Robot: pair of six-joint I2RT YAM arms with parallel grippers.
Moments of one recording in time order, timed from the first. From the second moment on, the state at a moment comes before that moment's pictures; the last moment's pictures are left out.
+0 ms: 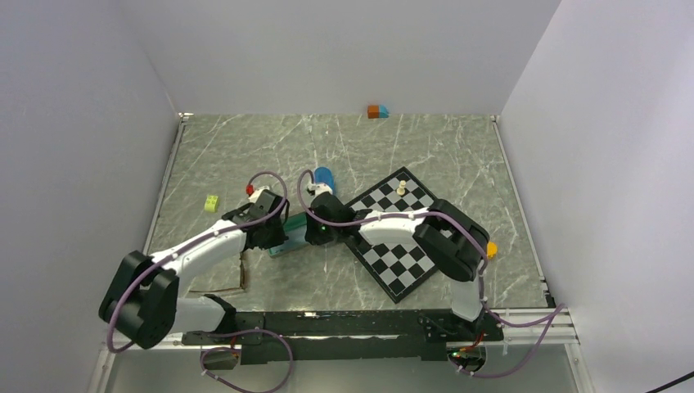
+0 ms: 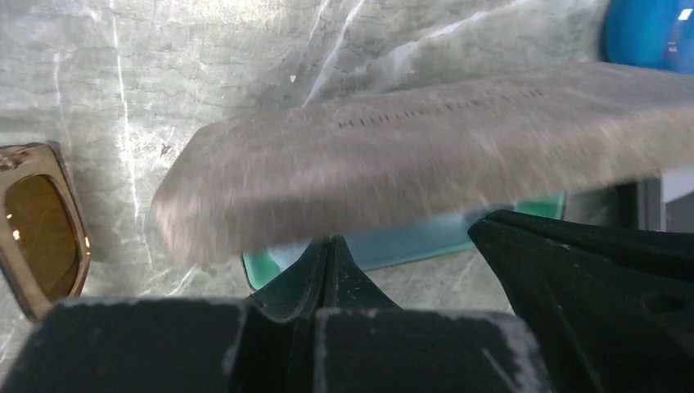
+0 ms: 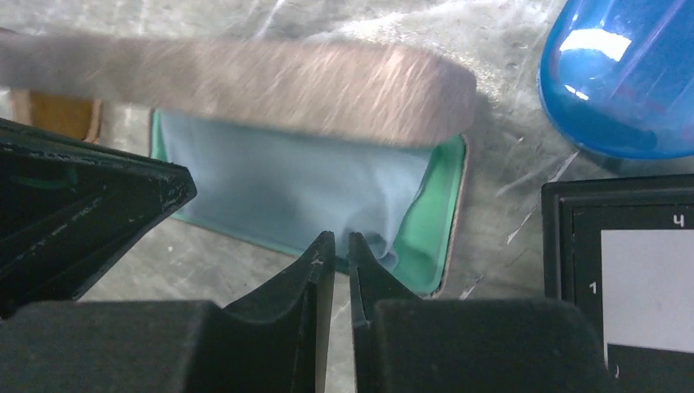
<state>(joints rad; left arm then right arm) -0.52 1.25 0.68 -0.49 -0.23 -0.78 0.97 1.90 1.10 0.08 -0.01 0.60</state>
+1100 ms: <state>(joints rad) -0.53 1.34 0.65 -0.46 -0.27 -0.84 0.97 1.83 0.96 0.28 0.21 0.59</state>
